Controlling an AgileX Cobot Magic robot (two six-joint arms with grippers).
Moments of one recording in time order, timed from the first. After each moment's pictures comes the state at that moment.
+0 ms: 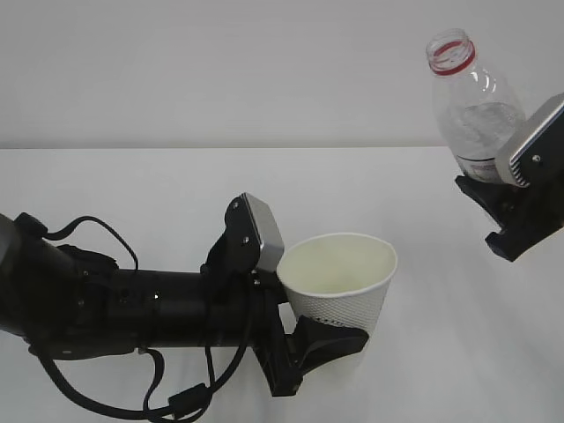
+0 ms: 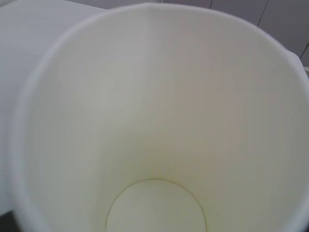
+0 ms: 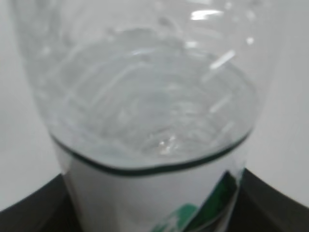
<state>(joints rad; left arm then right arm) -0.67 2.00 -0.75 0.80 -0.95 -0.43 0.15 1.34 -0.48 -0.35 -0.44 -0.39</state>
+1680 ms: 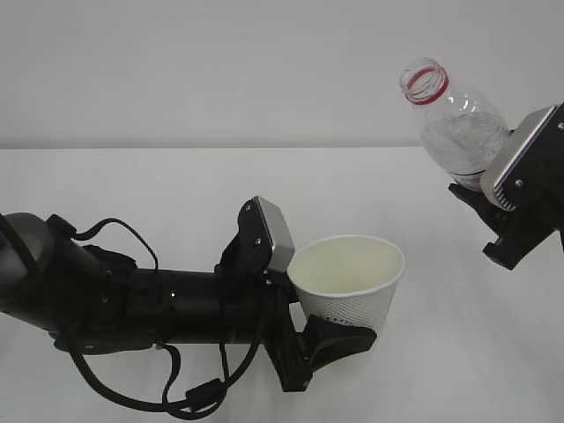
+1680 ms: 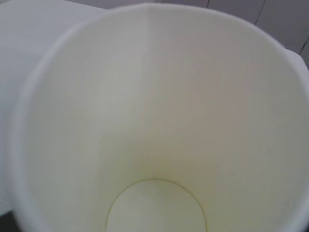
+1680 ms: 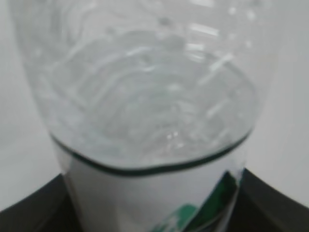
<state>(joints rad) -0.70 2.07 -0.81 0.82 -0.98 -0.43 0.15 1.38 -0.48 -0.37 -0.49 -0.52</state>
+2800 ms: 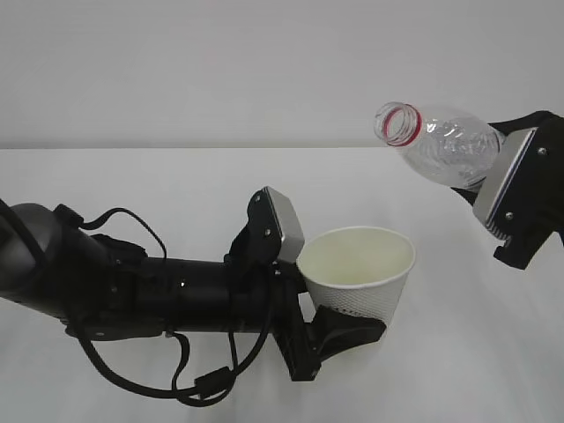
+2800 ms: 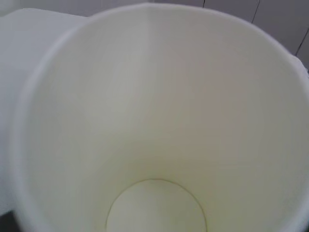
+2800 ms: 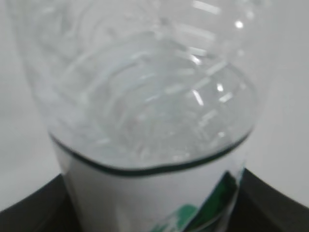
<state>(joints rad) -0.71 2.07 -0.85 0.85 -0.96 -0.45 0.15 1.38 -0.48 -0.37 -0.52 -0.81</state>
